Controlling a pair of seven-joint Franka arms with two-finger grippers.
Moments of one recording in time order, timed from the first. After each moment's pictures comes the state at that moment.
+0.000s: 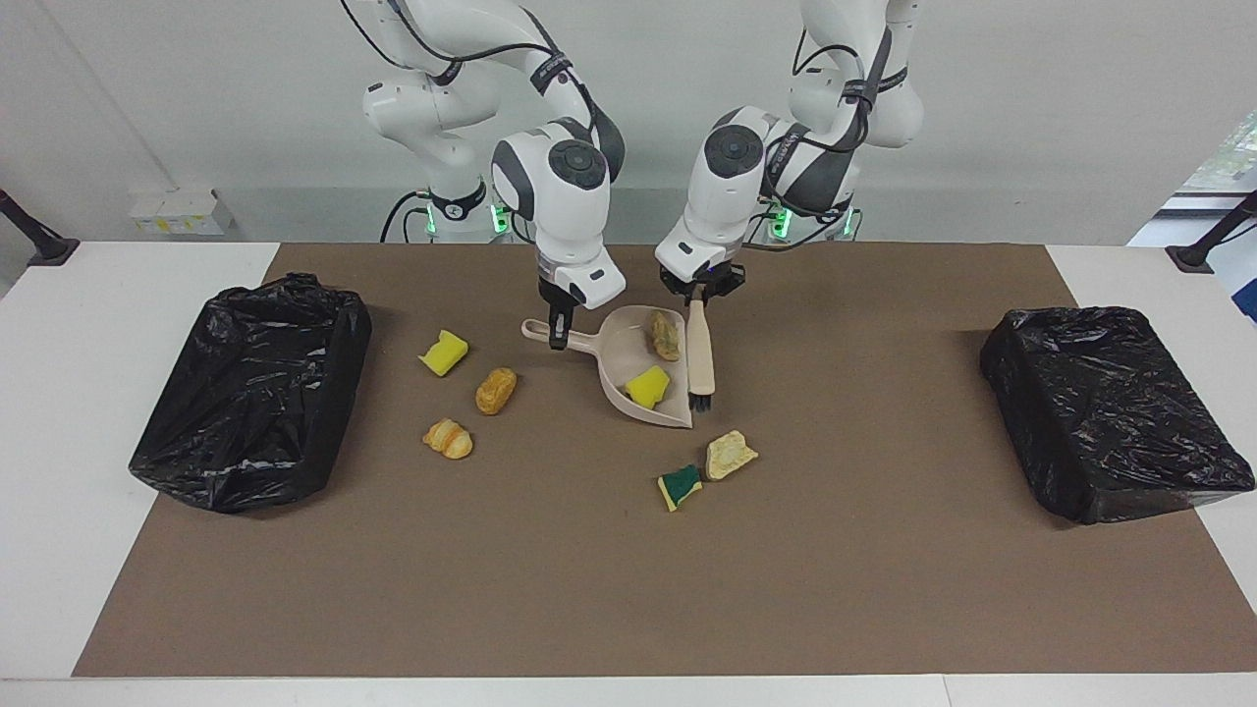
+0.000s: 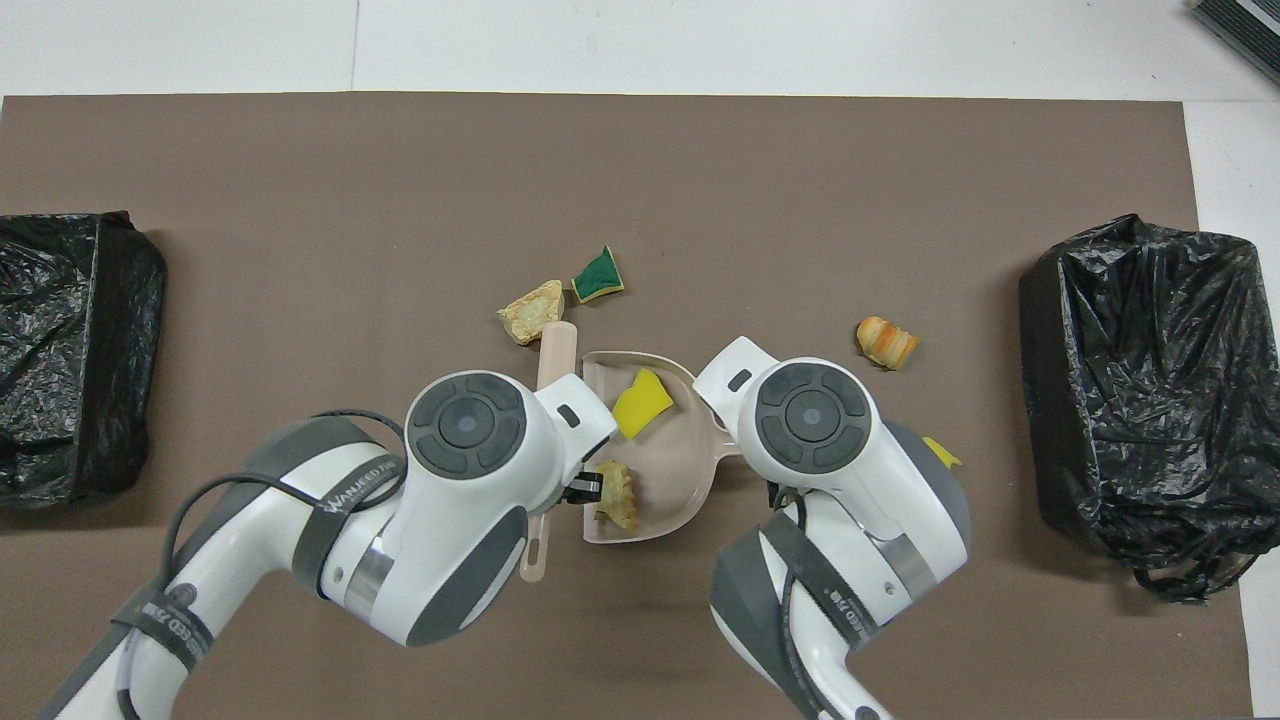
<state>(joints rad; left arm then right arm) -0.52 0.07 -0.12 -2.05 -0.08 2.02 -0.38 0.30 0.08 0.19 -2.07 -0.16 2.07 -0.97</state>
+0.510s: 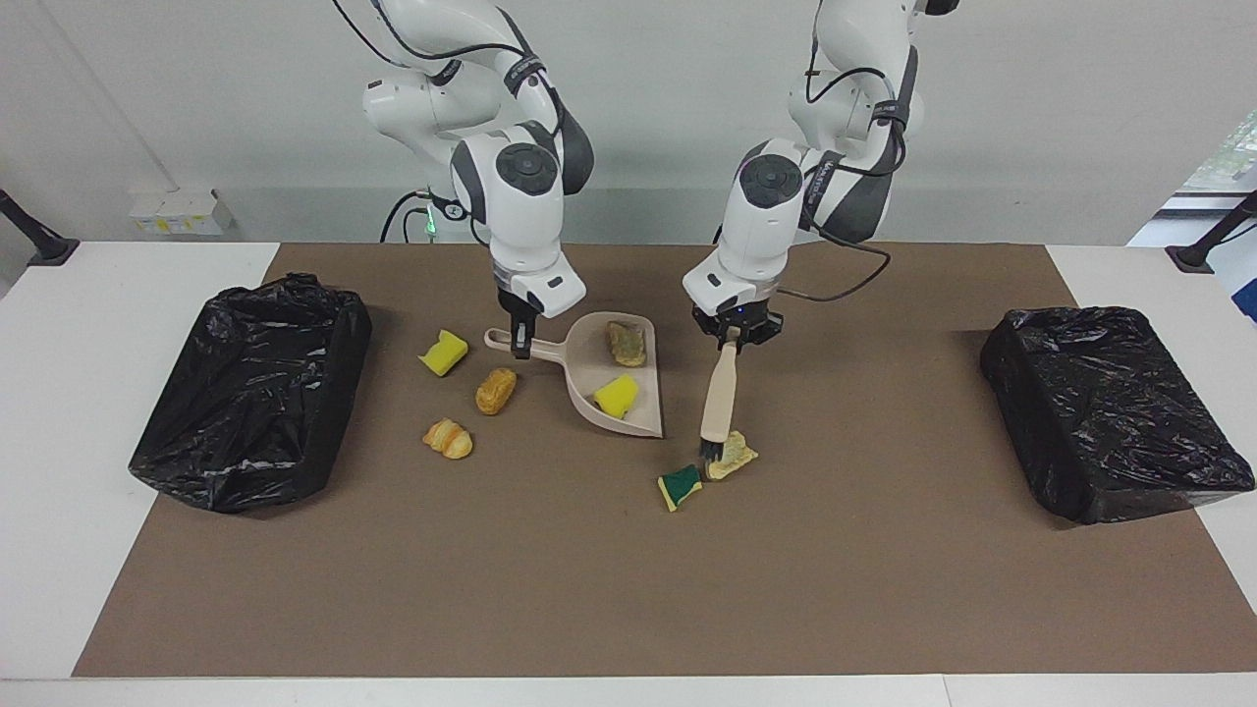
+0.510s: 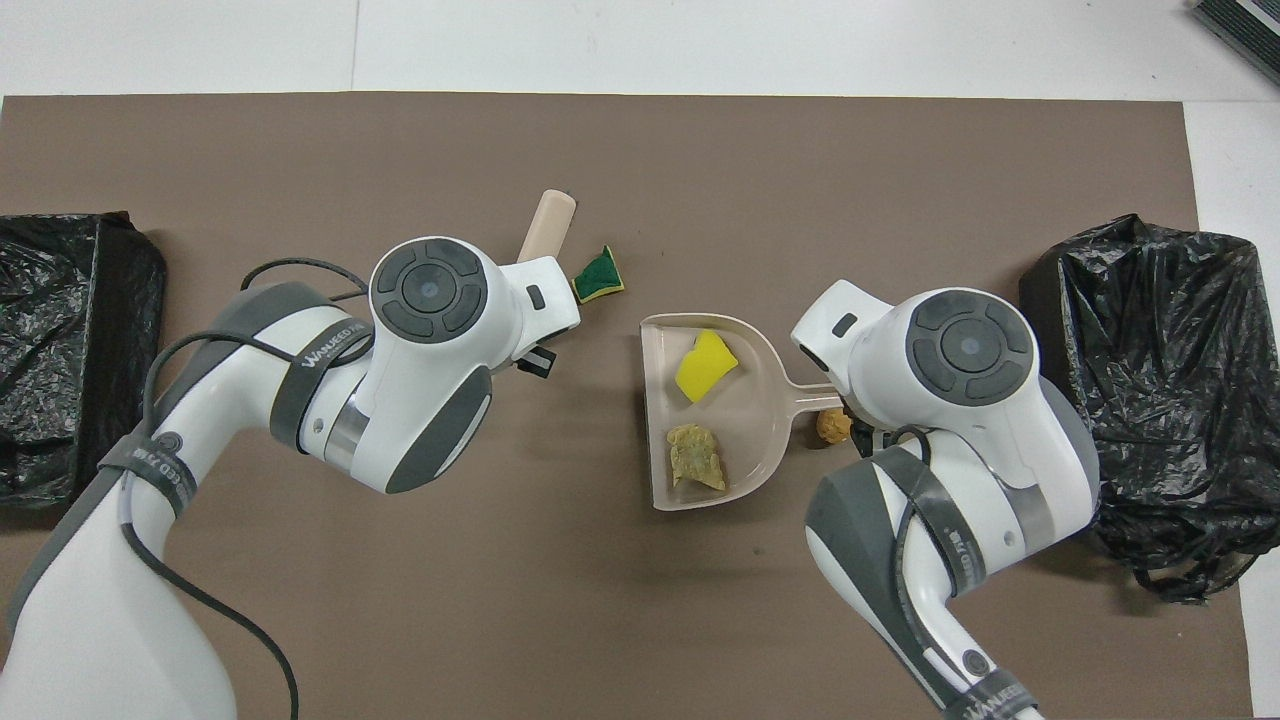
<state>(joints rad) -0.40 0.29 -0.12 -1.80 0.18 2.13 -0.07 0.16 0.06 0.19 -2.02 -0.16 2.06 -1.20</state>
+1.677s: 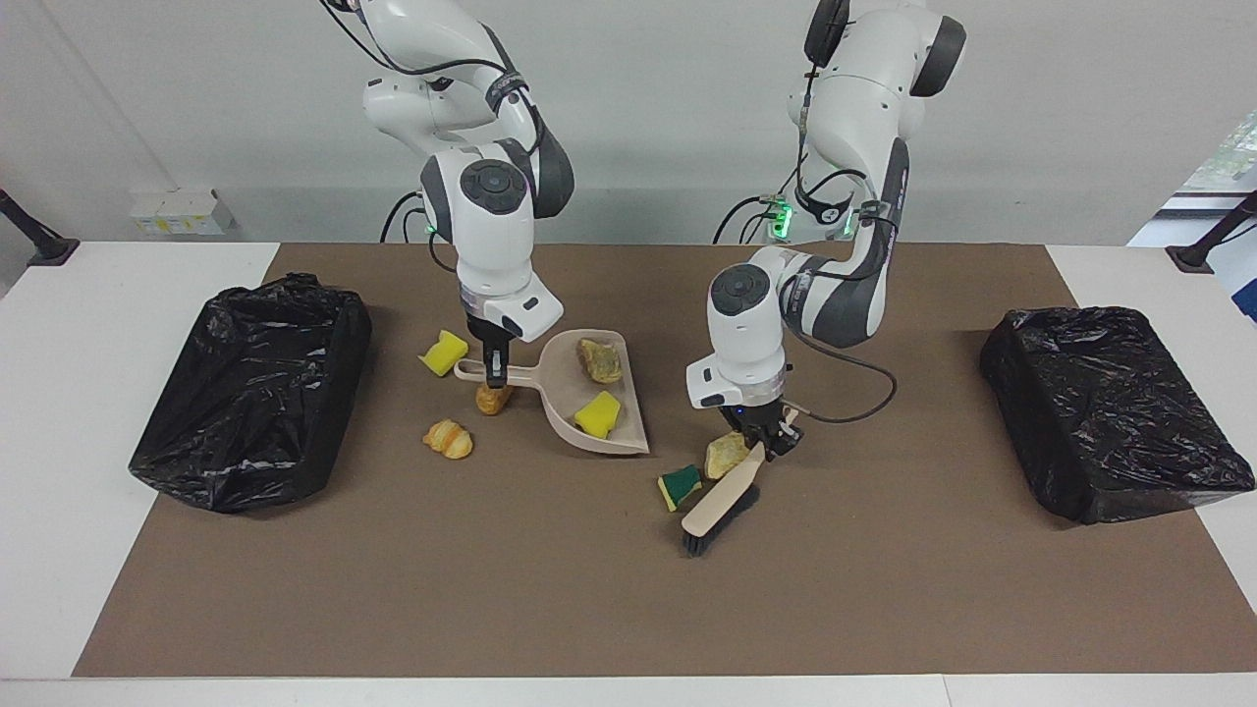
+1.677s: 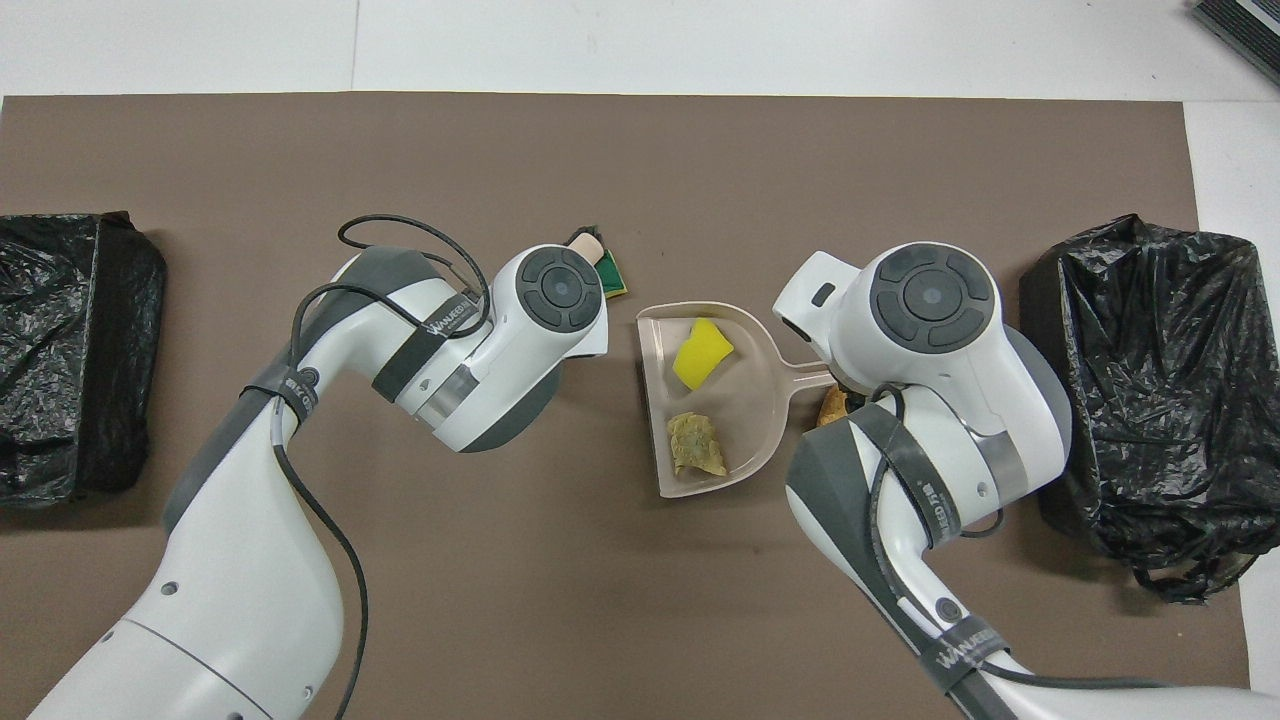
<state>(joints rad) -0.45 0.46 -0.14 -1.70 0.42 1.97 0.01 0.17 0.15 0.19 -1.91 -0.22 2.00 -1.18</state>
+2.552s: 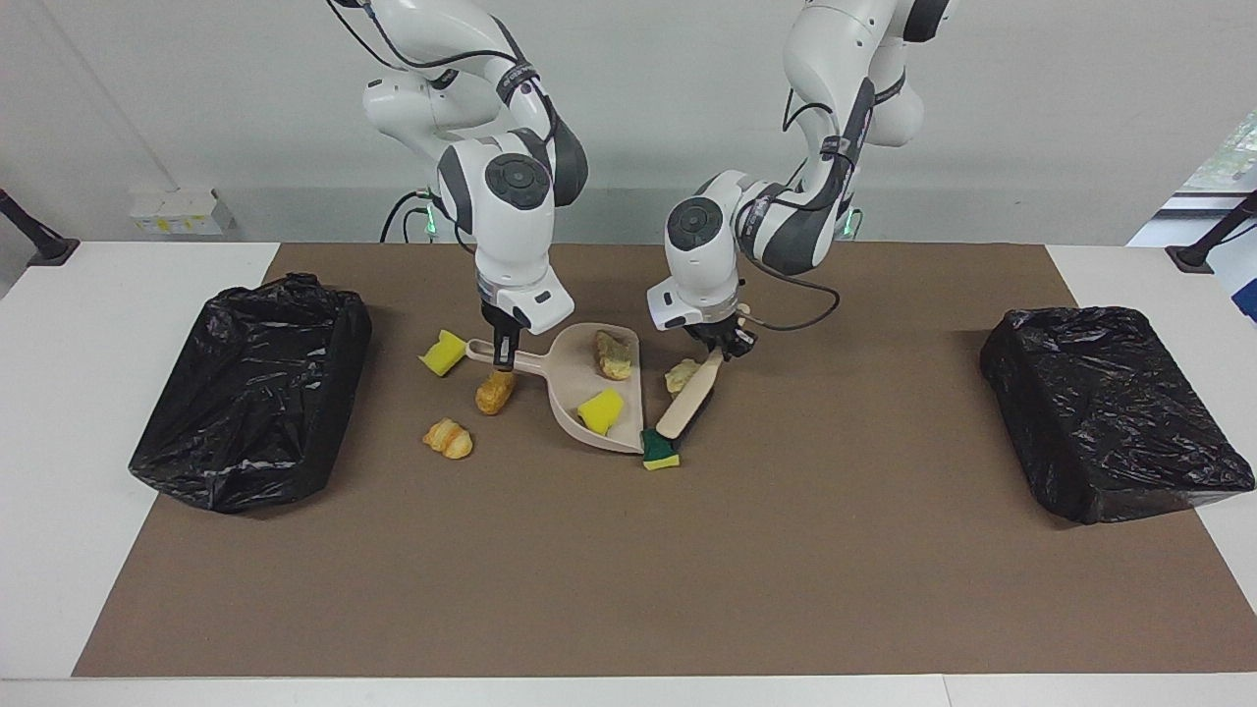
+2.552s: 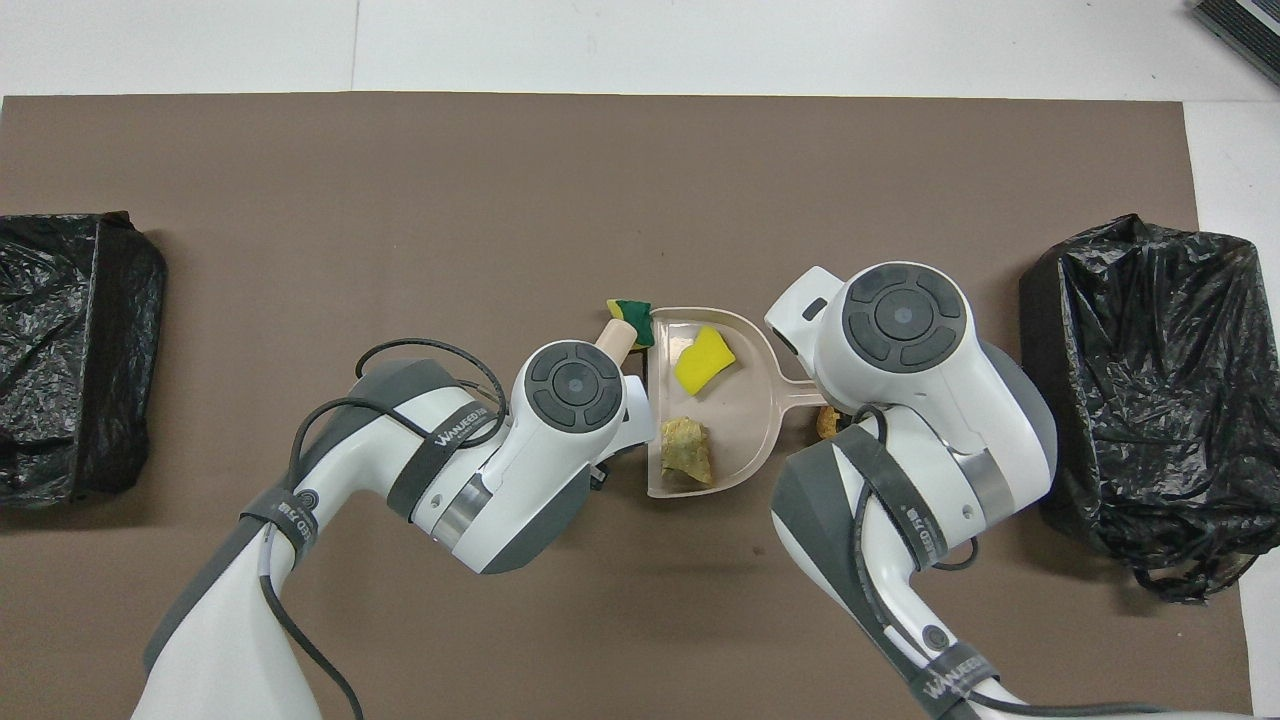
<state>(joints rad) -0.54 0.26 -0.16 -1.93 0.08 2.02 -0.17 0.20 0.13 0.19 -1.93 -0.24 1.95 -1.03</state>
